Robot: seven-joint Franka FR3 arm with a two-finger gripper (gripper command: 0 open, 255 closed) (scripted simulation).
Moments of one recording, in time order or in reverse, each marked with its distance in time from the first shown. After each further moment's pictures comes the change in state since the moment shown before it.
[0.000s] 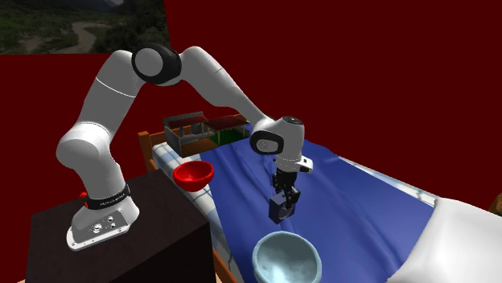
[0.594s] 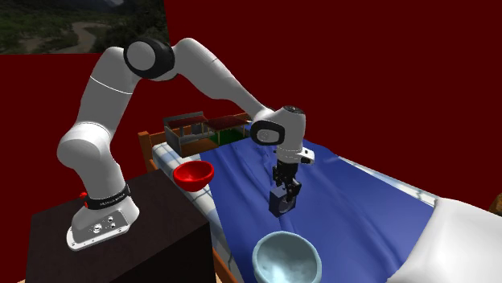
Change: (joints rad) arm 0.017 -0.062 -0.024 -0.001 -0.030 -0.061 0.020
